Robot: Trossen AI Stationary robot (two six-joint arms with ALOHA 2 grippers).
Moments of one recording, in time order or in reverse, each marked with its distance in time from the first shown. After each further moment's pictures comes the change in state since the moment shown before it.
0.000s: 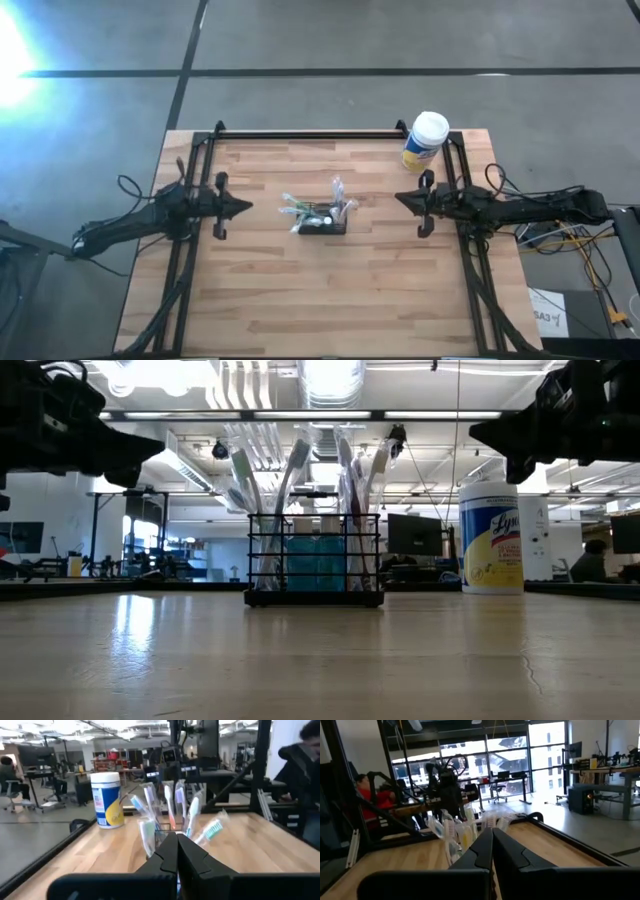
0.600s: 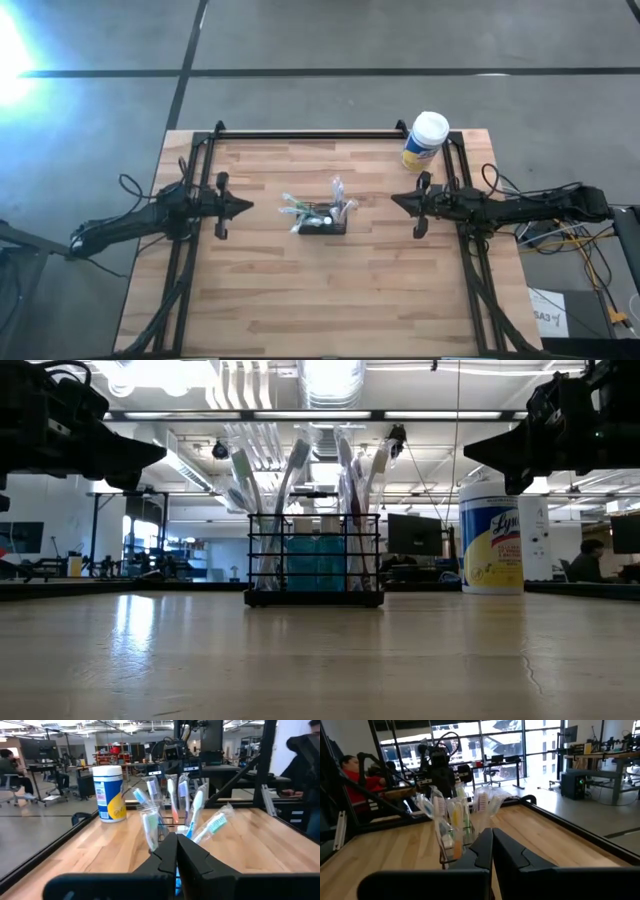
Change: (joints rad) left arm 0.000 0.070 -0.001 -0.016 -0.009 0.001; right arm 0.001 0.090 0.000 -0.006 0.026 -0.005
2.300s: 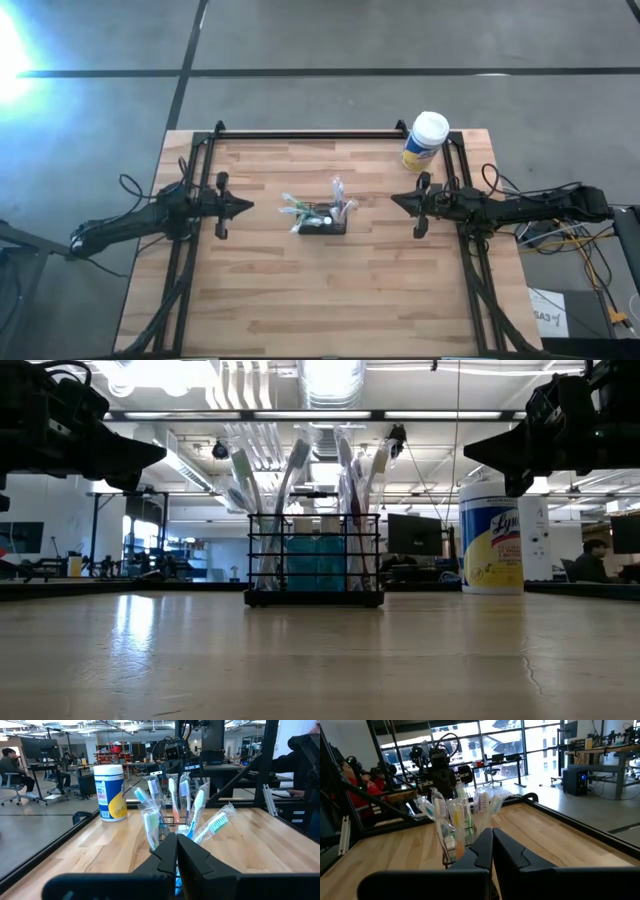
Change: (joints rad) left arm 0.000 0.002 0.002 0.000 -0.011 0.000; right arm 0.000 0.000 0.000 -0.002 -0.001 0.042
